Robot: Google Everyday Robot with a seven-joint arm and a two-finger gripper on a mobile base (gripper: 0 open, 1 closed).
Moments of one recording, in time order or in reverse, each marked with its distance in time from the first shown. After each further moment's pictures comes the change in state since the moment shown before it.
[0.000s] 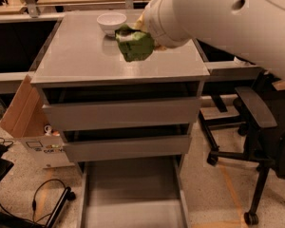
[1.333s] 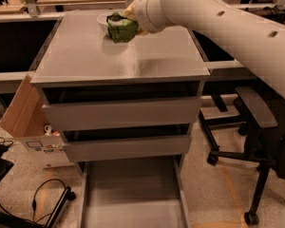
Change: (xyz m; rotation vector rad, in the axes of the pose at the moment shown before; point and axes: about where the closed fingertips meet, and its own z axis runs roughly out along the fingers) arm 0.052 -0.033 0.148 0.177 -0.086 0.034
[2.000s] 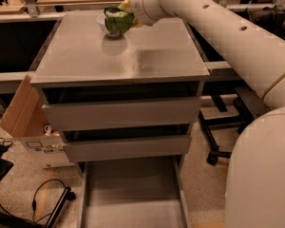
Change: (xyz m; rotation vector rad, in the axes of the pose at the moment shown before) arm 0.029 -0.010 0.057 0.042 -0.044 0.038
